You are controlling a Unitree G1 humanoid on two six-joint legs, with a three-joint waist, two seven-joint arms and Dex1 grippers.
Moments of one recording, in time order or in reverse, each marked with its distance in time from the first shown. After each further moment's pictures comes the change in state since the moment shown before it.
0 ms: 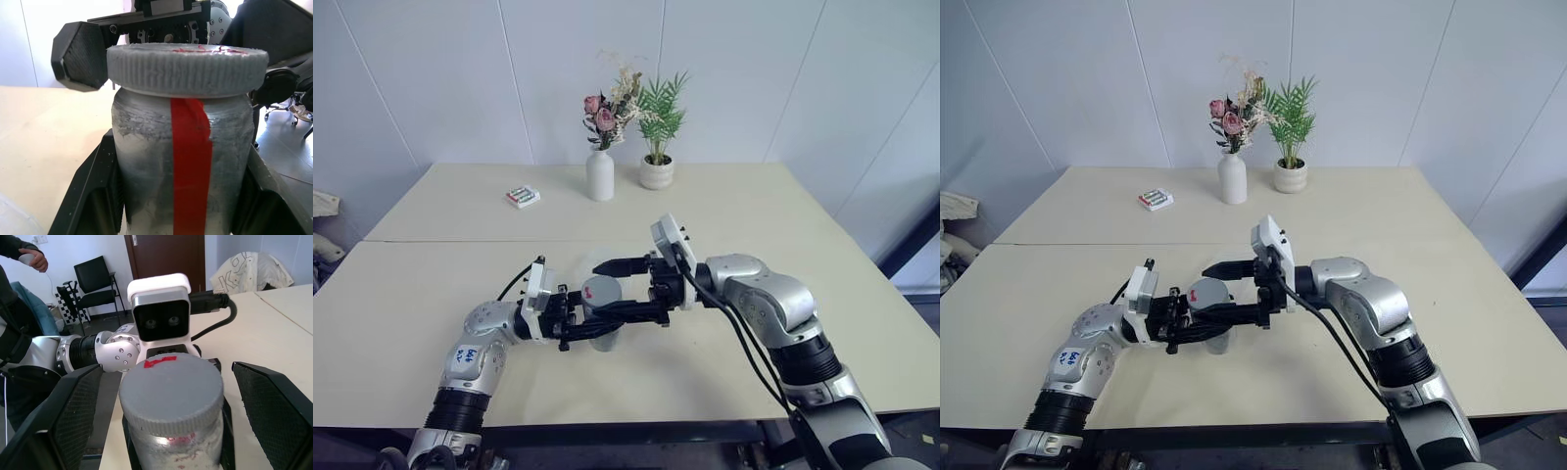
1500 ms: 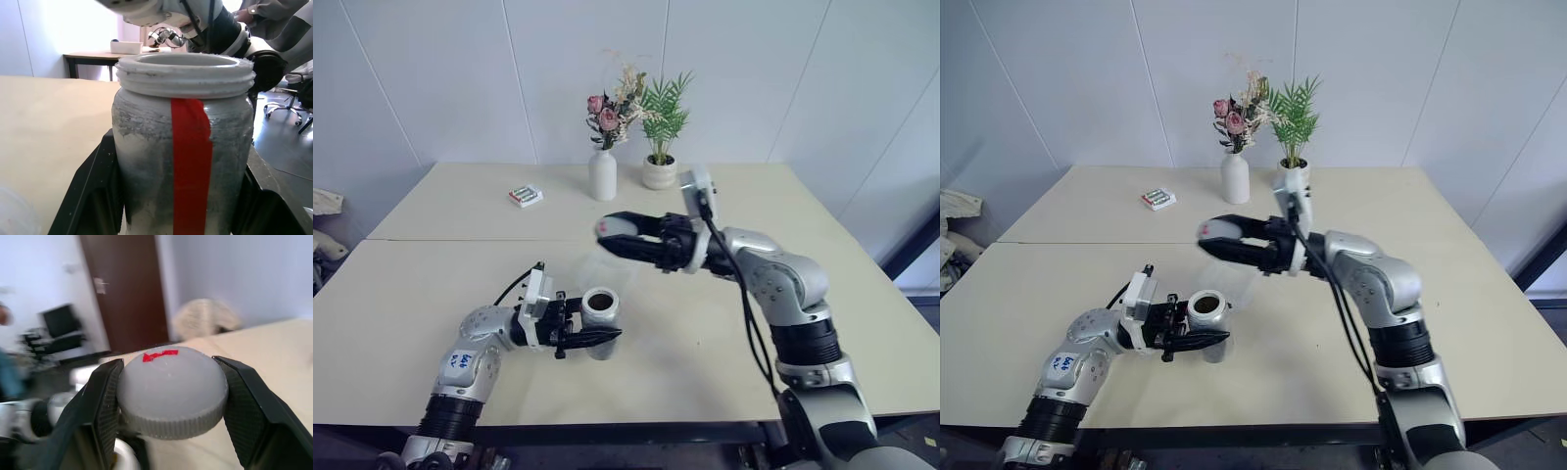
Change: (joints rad) left arm 0.046 0.042 -0.005 -0.063 -0.010 0.026 0.008; right arm -0.057 0.002 -0.232 0.083 0.064 -0.029 -0.192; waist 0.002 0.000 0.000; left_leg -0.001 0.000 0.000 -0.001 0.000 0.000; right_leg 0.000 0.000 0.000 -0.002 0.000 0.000
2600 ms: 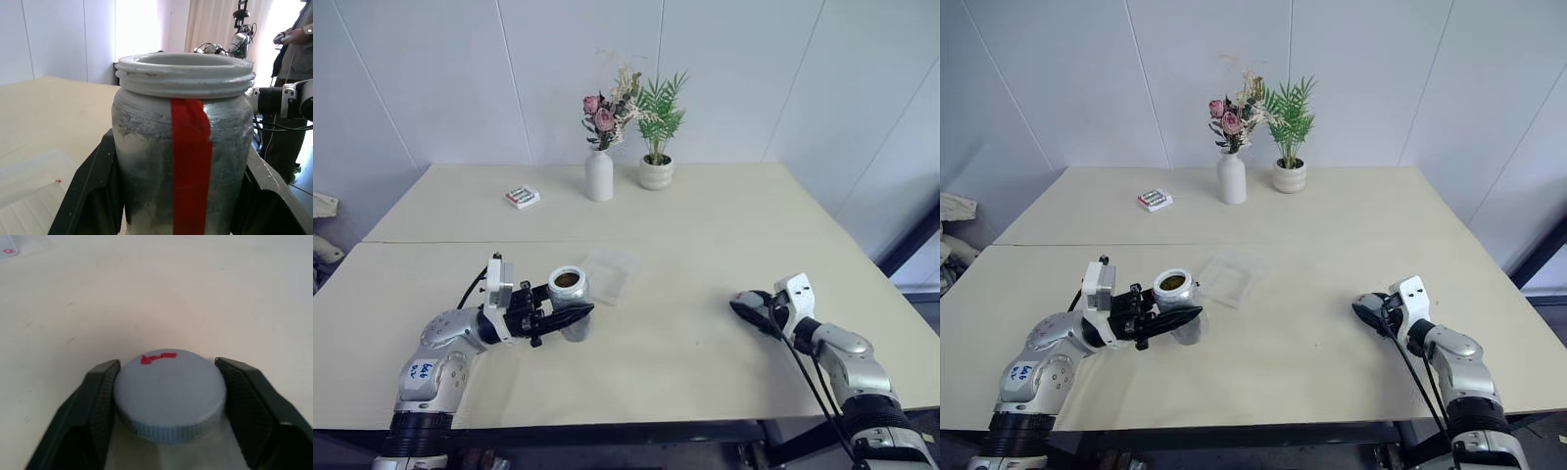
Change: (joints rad) left arm 0.078 0.049 0.141 -0.098 -0.079 0.093 0.139; right arm 0.389 -0.189 -0.140 0.582 -0.360 -0.607 -0.142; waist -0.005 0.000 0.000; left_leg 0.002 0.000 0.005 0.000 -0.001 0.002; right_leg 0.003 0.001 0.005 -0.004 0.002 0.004
